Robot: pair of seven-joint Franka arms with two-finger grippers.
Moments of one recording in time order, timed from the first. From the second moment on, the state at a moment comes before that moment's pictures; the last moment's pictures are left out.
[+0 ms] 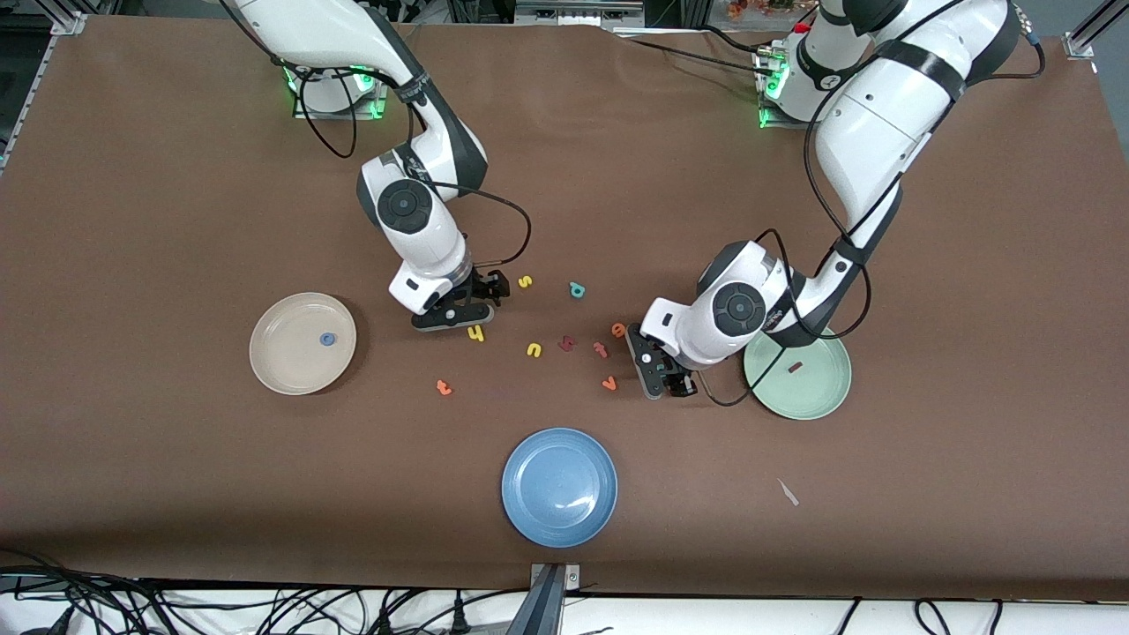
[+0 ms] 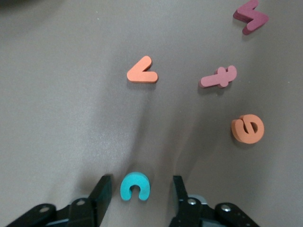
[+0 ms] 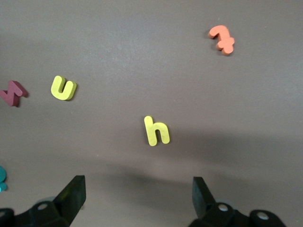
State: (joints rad) left arm -0.10 0.87 -0.43 -1.57 0.27 2.42 0.65; right arm 0.60 0.51 -0.02 -1.92 0.08 2.51 0.38
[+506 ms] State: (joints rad) left arm -0.11 0.86 -0.42 -1.56 0.27 2.44 0.69; right arm 0.60 0.60 -0.02 -1.83 0.04 2.51 0.37
